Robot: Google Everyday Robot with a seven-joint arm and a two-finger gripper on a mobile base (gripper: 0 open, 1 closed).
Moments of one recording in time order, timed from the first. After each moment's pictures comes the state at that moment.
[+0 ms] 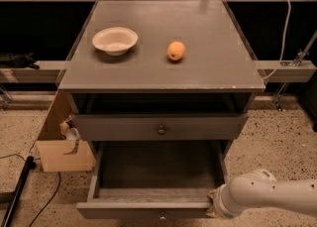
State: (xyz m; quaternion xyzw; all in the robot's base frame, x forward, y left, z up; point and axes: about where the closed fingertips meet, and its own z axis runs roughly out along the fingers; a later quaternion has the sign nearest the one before) arm 0.377 -0.197 0.395 -0.59 0.79 0.09 0.10
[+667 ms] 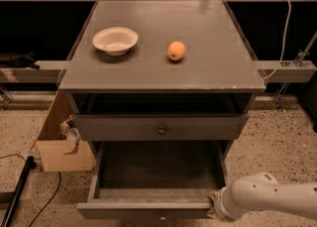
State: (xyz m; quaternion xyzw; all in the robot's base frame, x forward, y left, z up) arm 0.371 -0.198 0.394 -0.59 0.80 0.09 0.10
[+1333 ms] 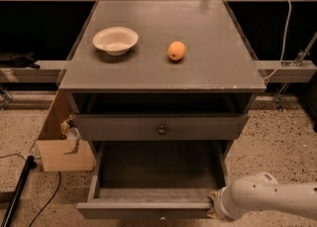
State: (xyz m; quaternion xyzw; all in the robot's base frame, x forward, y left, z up) arm 0.371 -0.198 0.394 -0.59 0.80 0.09 0.10
